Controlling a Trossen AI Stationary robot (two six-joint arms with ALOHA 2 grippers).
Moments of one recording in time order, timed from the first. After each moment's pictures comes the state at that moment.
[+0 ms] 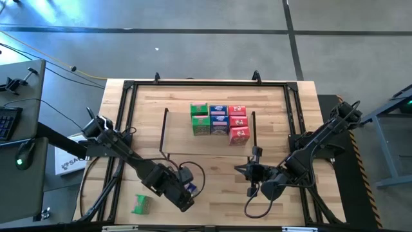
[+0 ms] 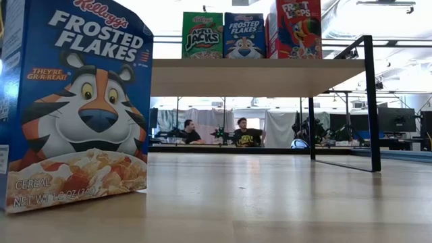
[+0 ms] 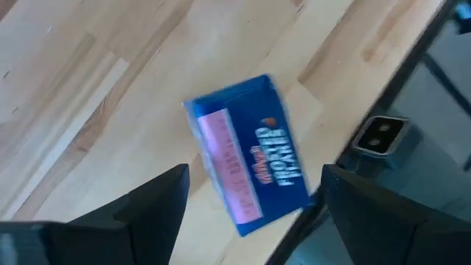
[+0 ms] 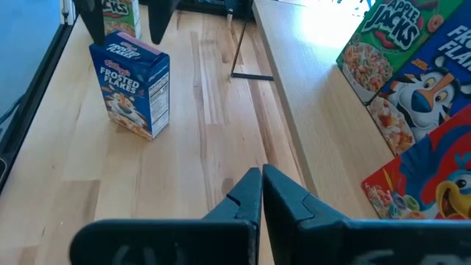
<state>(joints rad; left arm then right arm) -0.62 1.81 1.53 -0.92 -0.16 -1.26 0.73 1.44 1.08 -0.47 0.80 0.44</state>
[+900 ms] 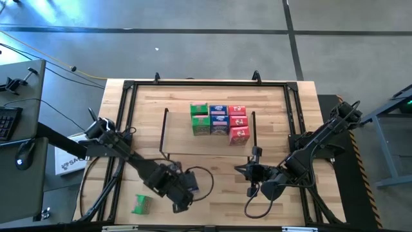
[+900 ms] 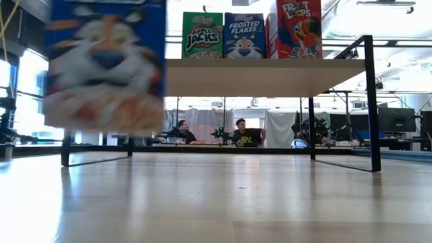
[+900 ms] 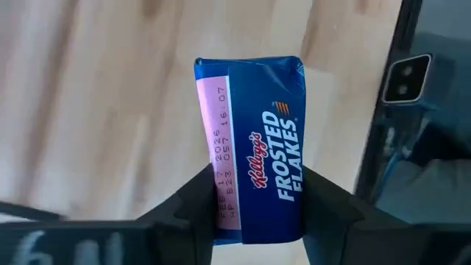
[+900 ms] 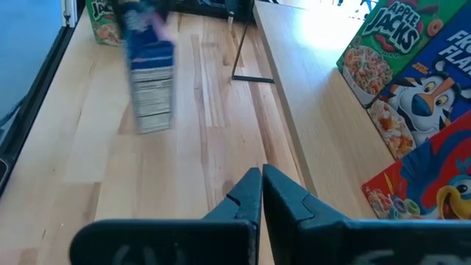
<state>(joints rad) -0.61 1.86 1.63 -1.04 -0.19 -0.83 0.73 1.44 1.08 -0.46 0.80 0.43</state>
